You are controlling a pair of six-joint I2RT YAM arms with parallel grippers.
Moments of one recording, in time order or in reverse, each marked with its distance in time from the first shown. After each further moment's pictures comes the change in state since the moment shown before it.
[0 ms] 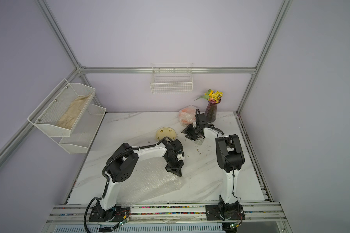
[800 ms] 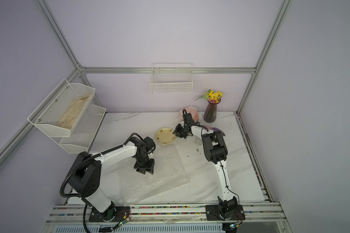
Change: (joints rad) left arm 0.278 -0.480 -0.501 -0.196 -0.397 0.024; right arm 0.106 0.348 0.359 -0.028 0.006 -0.044
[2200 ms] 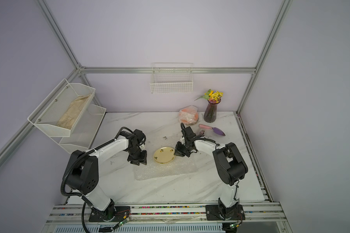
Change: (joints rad) left arm 0.200 -0.014 0.080 0.039 0.000 0.094; right arm 0.140 -0.554 -0.636 -0.098 0.033 -0.102
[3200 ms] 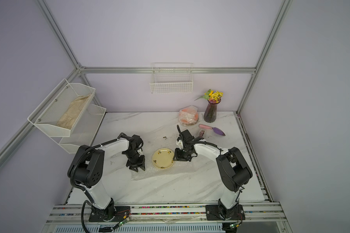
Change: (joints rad) left arm 0.074 0.080 -0.089 0.027 0.057 0.015; right arm 0.103 -0.103 -0.047 -0.126 0.060 -0.371
